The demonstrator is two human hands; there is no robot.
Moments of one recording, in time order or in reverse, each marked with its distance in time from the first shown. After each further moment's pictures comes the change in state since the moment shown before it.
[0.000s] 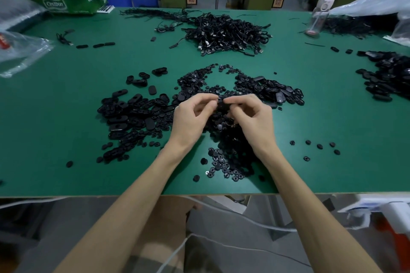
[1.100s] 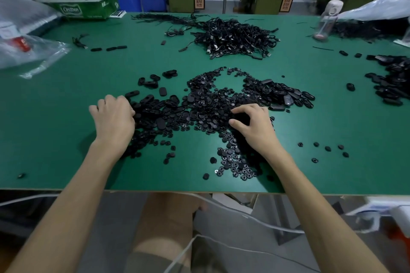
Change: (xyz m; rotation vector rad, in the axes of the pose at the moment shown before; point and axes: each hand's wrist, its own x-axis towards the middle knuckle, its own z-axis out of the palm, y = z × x) left_hand 0.003 -0.020 -0.152 1.292 0.192 -0.281; right_hand 0.005 0.010 0.001 -0.582 -0.244 0.104
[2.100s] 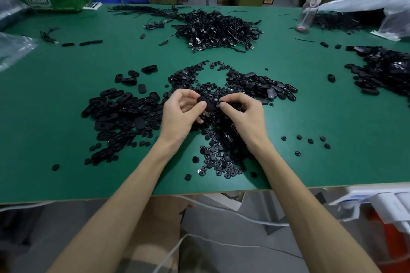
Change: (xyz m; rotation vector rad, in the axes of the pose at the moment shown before) left_hand -0.046 0.144 0.027 -1.484 -0.249 0.137; right_hand -0.001 0.000 -0.007 0.443 0.218 0.027
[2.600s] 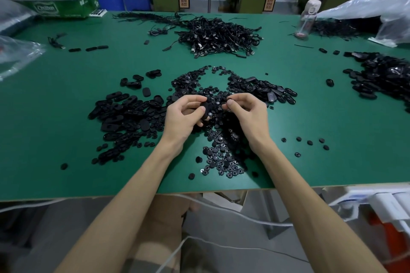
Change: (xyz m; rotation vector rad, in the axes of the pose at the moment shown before) left_hand -0.002 0.000 -0.005 -0.033 -0.045 -0.065; right_hand 0.002 -0.002 -0.002 0.188 0.032 0.086
